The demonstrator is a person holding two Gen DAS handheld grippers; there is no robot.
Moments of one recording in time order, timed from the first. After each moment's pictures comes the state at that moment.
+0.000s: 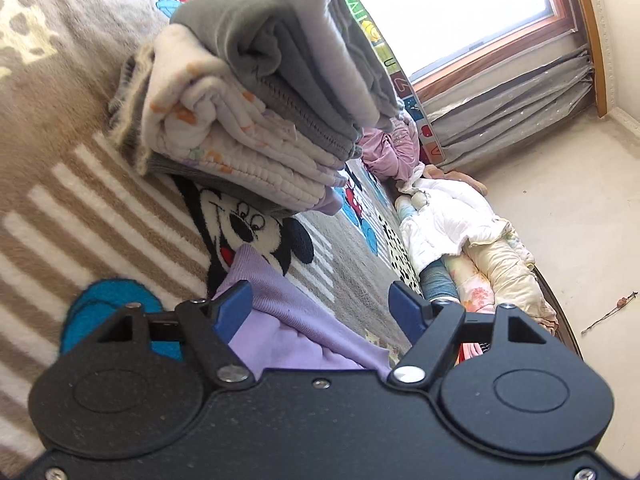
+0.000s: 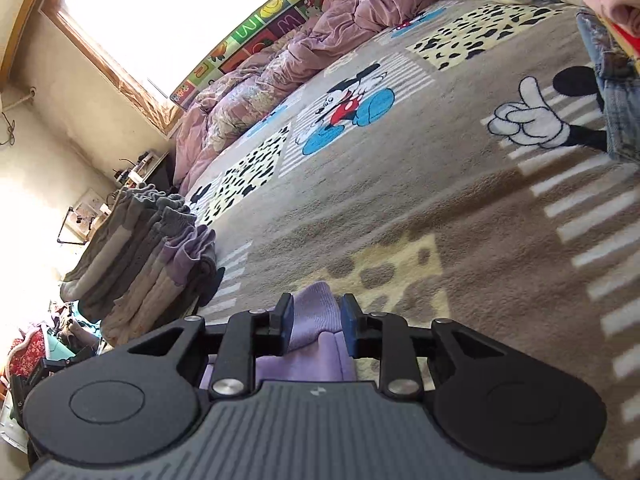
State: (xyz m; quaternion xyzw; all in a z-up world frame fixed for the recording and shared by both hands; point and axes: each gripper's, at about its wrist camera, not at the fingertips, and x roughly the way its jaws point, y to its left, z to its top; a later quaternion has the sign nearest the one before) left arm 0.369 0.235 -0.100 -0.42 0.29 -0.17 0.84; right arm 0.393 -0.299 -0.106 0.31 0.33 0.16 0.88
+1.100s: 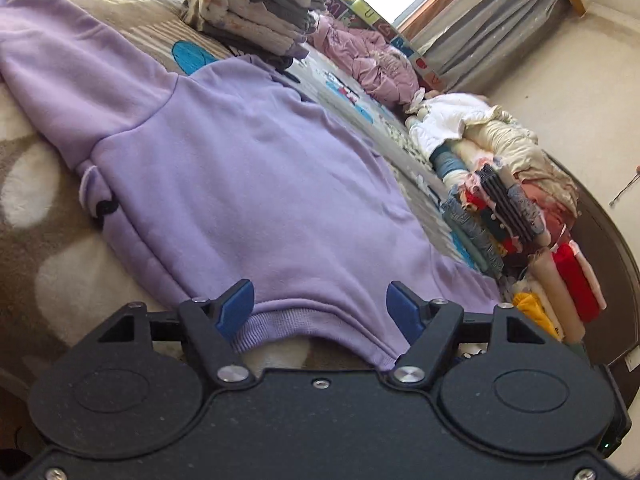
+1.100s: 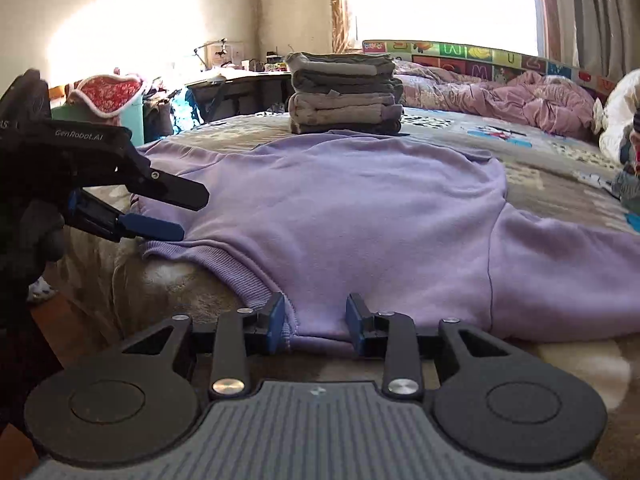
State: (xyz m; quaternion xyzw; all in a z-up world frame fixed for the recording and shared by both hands) left arm 0.046 0.103 -0.126 -0.31 0.31 -0.15 0.89; right arm 0.017 -0.170 -0.127 -0.06 0.23 0.30 0.93
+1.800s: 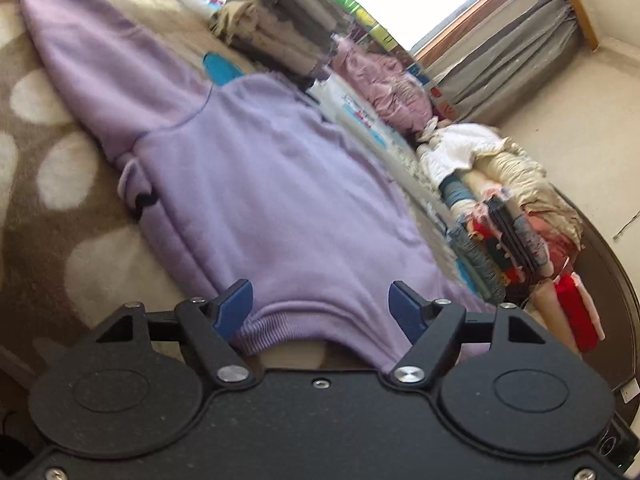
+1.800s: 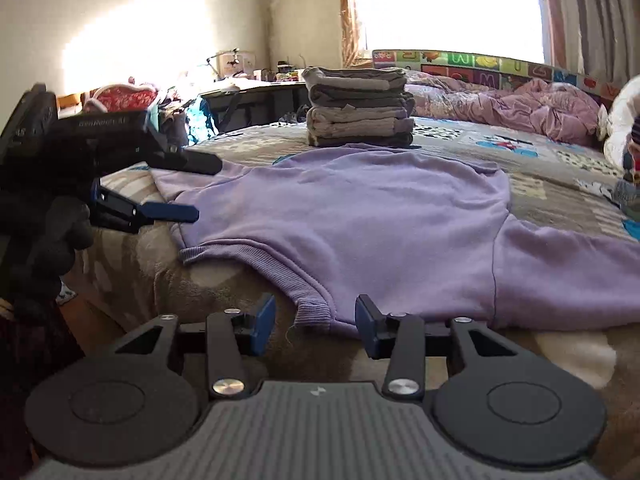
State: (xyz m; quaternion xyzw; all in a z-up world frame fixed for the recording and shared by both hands) left arm 0.043 0.114 -0.138 -0.34 0.30 -0.11 0.89; right arm -0.002 -0.196 -0.117 0.01 0.24 0.29 0.93
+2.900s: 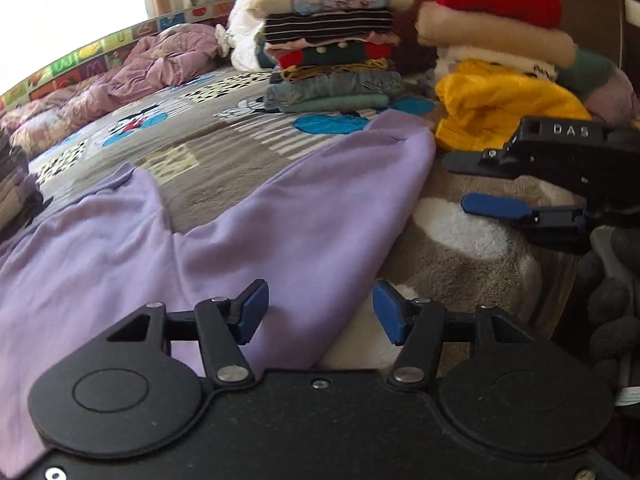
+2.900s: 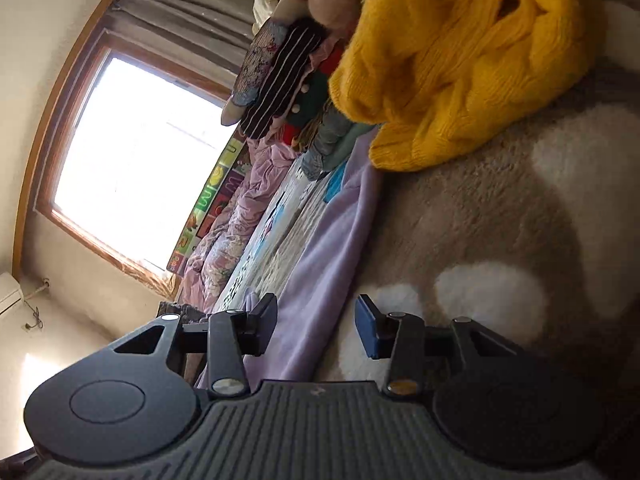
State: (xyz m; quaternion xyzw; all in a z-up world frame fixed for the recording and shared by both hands) left arm 0.107 -0.210 -0.128 0.19 0.28 -0.28 0.90; right arm 0.036 -0.445 -0.188 0.51 0.14 0.00 0.85
